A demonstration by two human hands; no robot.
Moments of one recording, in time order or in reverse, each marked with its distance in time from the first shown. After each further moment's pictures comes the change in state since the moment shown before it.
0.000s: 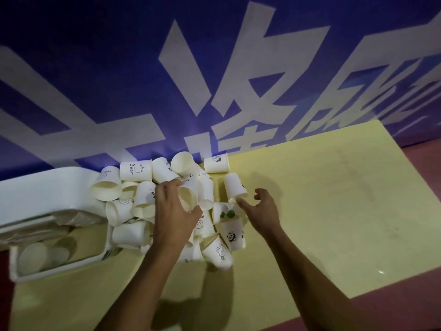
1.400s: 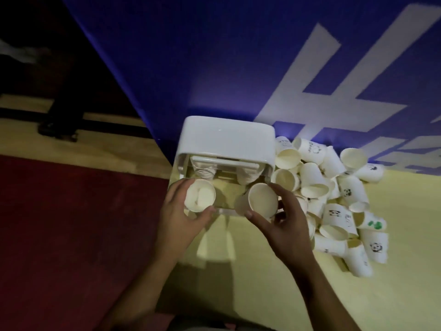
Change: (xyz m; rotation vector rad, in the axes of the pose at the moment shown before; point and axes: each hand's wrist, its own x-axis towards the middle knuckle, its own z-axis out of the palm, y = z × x) left_hand -0.069 -0.324 -0.270 -0.209 0.249 -0.066; right_hand -0.256 -0.190 0.273 0.106 -0.185 -0.605
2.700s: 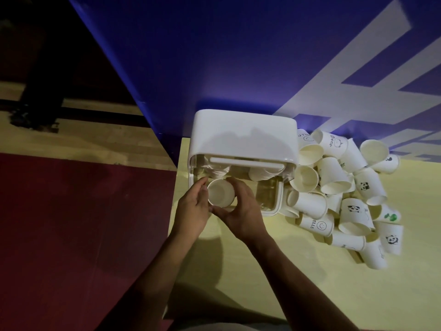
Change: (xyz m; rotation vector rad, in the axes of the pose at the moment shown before) left_hand 0.050 -0.065 0.029 -0.253 -0.244 -0.411; right_hand 0.041 0.035 0.149 -0.262 -0.169 -0.067
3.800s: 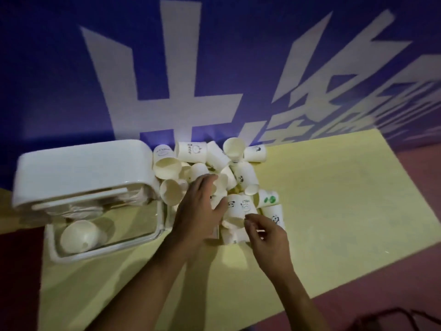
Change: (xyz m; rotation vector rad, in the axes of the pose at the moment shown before) left_hand -0.060 0.149 0.265 0.461 -0.265 0.648; right_hand -0.133 0.155 -0.266 0.192 0.414 0.484
